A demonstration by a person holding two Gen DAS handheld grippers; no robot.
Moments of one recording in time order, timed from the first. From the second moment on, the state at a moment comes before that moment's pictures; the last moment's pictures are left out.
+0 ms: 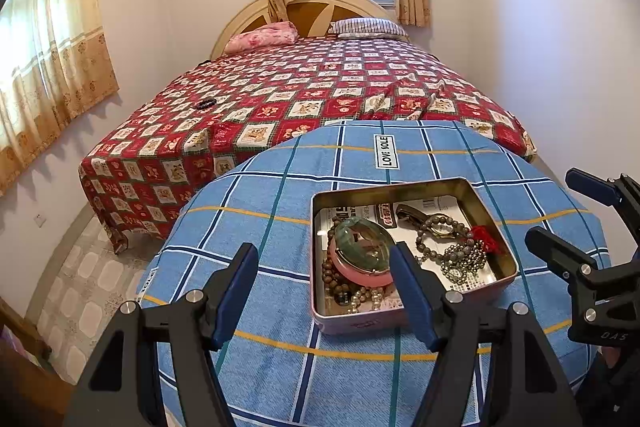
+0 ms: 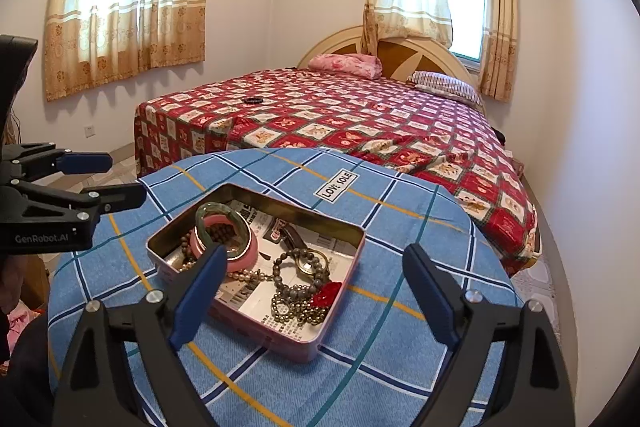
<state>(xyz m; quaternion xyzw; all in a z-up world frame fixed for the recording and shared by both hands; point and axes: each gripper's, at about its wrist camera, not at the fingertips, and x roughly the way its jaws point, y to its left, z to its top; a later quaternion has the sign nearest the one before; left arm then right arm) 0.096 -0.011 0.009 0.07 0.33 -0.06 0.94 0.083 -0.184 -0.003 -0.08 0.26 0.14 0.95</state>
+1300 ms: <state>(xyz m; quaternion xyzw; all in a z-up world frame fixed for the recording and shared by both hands) 0.099 -0.007 0.000 0.07 0.33 -0.03 0.94 0.085 -0.187 -0.008 -0.08 0.26 0.13 0.95</state>
